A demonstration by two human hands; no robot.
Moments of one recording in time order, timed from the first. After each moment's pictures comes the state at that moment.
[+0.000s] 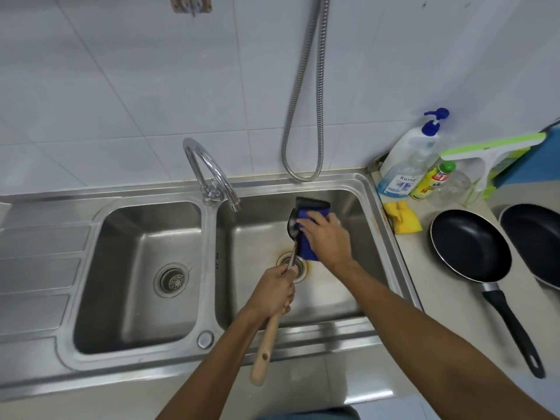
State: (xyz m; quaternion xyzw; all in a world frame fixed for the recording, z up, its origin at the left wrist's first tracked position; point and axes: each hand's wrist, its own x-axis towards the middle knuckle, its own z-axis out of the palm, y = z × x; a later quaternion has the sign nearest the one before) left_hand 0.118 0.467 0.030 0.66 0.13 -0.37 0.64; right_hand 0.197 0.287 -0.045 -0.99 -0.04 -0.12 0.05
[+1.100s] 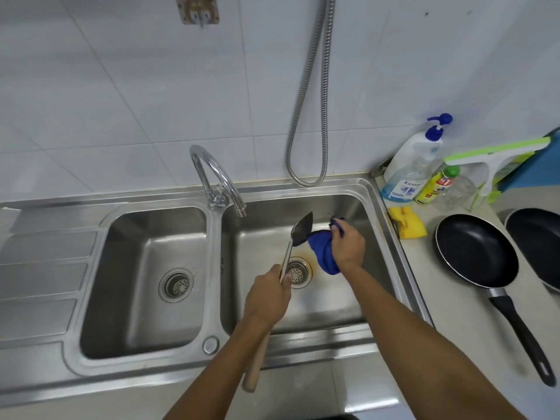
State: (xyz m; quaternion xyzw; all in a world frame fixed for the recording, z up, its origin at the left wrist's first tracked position) left_hand 0.123 0.484 0.001 0.92 -0.02 -0.18 0.34; right_hand 0.199 0.267 -0.060 -0.89 0.26 -0.07 0.37
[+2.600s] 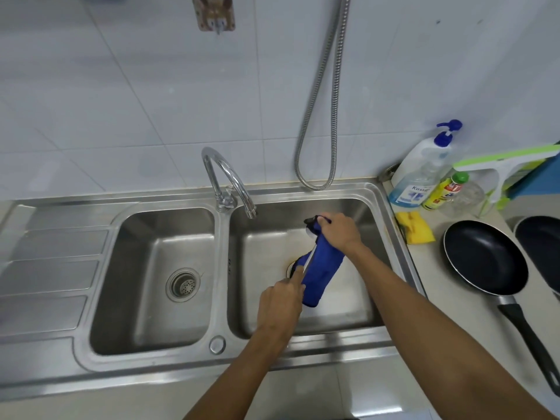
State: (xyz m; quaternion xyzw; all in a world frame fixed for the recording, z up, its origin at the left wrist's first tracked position) left_hand 0.106 0.473 -0.005 0.97 -0.12 -0.11 0.18; right_hand 0.235 0.287 -0.004 -0.95 0.11 0.09 0.29
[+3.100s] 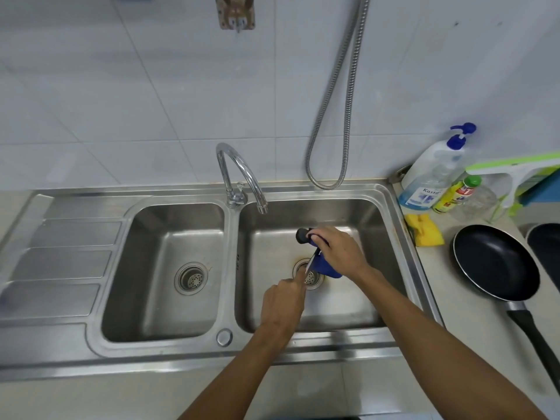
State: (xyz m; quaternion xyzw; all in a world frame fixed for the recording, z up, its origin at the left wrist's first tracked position) left_hand 0.102 0.481 -0.012 0.98 -0.12 -0.11 0.13; right_hand 0.191 0.305 -0.019 -0.96 -0.08 0.01 0.27
